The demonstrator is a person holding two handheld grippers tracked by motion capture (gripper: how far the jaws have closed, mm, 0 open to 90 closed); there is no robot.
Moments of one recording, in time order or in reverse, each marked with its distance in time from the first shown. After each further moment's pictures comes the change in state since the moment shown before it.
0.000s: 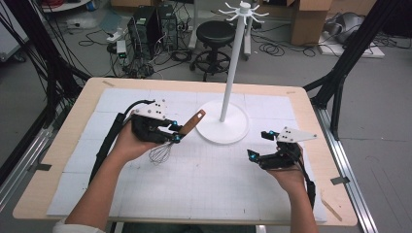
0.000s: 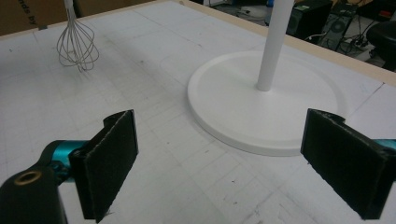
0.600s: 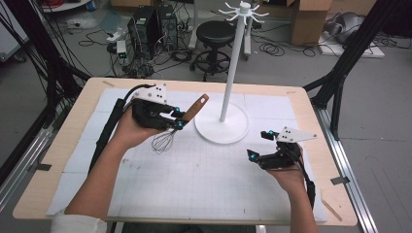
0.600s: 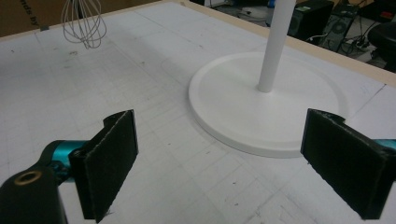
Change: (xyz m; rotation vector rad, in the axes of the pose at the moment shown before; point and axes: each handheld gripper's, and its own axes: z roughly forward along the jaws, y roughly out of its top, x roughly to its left) left arm 0.015 0.040 -0.013 -0.036 0.010 0.023; right arm 0.000 0.000 0.000 -0.003 0.004 0.001
